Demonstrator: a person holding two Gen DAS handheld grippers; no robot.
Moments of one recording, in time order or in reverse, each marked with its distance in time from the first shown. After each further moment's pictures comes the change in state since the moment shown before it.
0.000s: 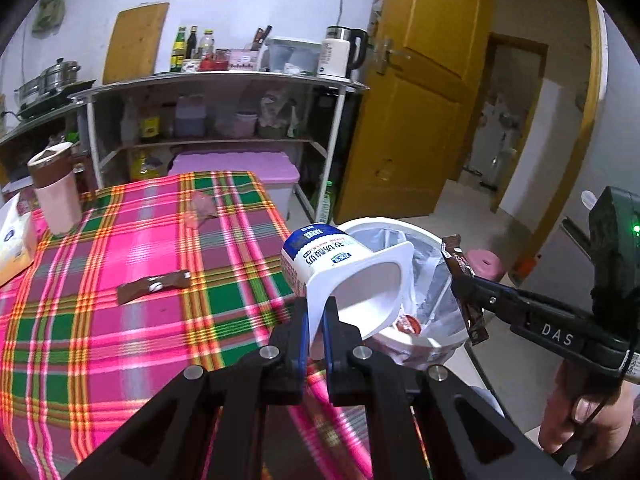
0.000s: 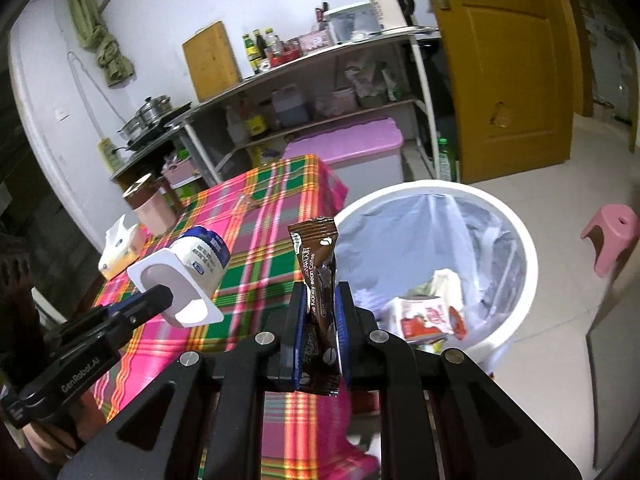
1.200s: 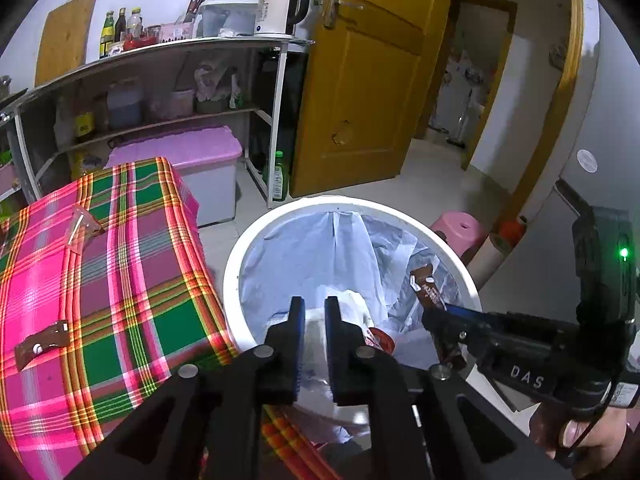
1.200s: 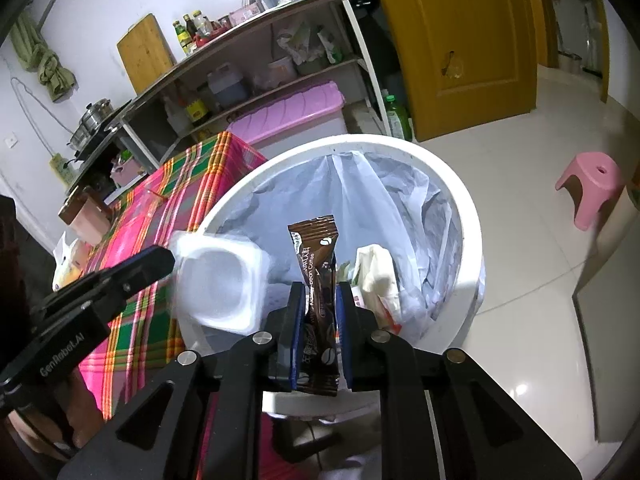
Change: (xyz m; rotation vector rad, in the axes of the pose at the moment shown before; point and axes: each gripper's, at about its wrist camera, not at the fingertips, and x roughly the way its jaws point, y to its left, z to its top) left arm 0.124 -0.057 0.022 0.102 0.128 -0.115; right arm 0.051 -0.094 0.004 0.128 0.118 -0.097
